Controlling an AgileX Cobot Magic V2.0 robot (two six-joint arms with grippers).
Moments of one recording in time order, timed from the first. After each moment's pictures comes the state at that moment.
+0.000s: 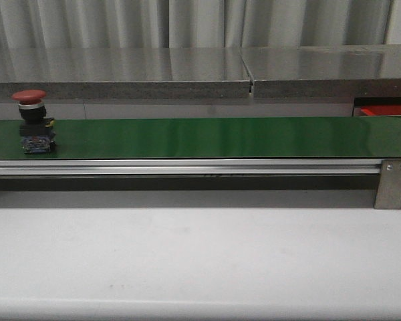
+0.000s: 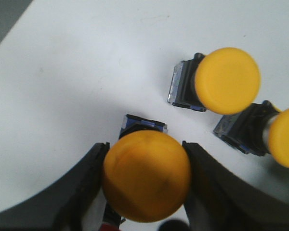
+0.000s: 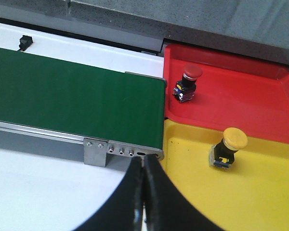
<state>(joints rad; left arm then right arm) 0.55 2.22 -1.98 -0.19 1.03 -0.04 -0.05 0.57 -0.52 0.03 0.41 -0.14</state>
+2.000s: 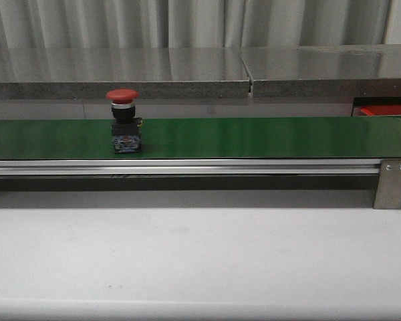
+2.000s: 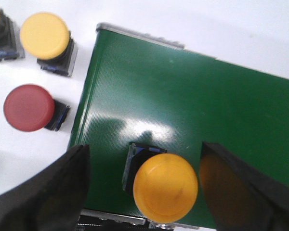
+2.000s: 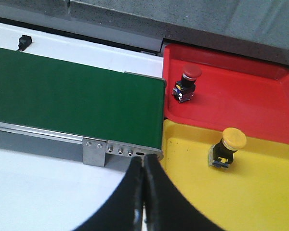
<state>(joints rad) 0.29 1.81 -1.56 -0.28 0.94 0.15 -0.05 0.57 -0.52 0.03 0.41 -0.14</state>
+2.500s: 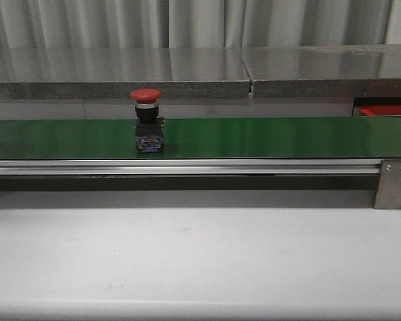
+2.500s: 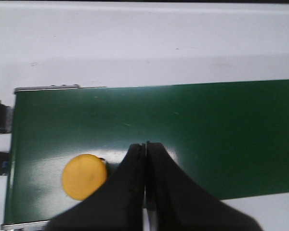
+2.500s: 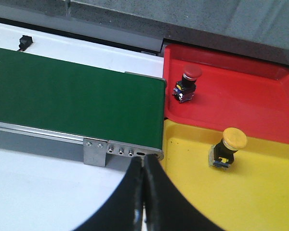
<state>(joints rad) 0.10 1.61 -1.52 -0.30 0.94 0.26 -0.05 0.57 -0.52 0.03 0.41 -0.14</state>
